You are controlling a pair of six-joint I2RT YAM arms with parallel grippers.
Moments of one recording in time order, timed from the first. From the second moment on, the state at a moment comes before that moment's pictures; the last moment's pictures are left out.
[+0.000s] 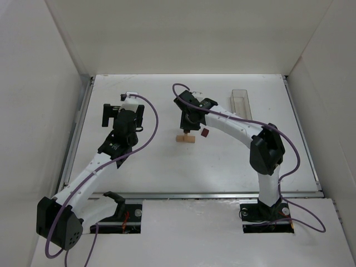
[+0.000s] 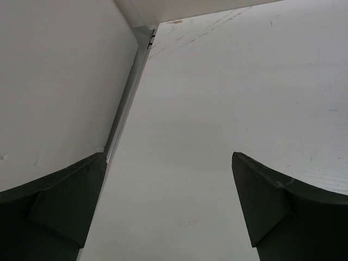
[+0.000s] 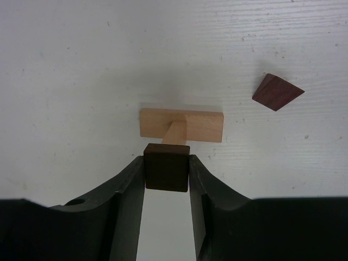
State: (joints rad) left arm -0.46 1.01 0.76 -0.01 -0.77 0.18; right arm 0.77 1.97 1.73 -0.82 0.31 0.80
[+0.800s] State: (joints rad) left arm -0.46 1.01 0.76 0.00 -0.77 0.19; right arm 0.77 1.97 1.72 -0.80 0.29 0.80
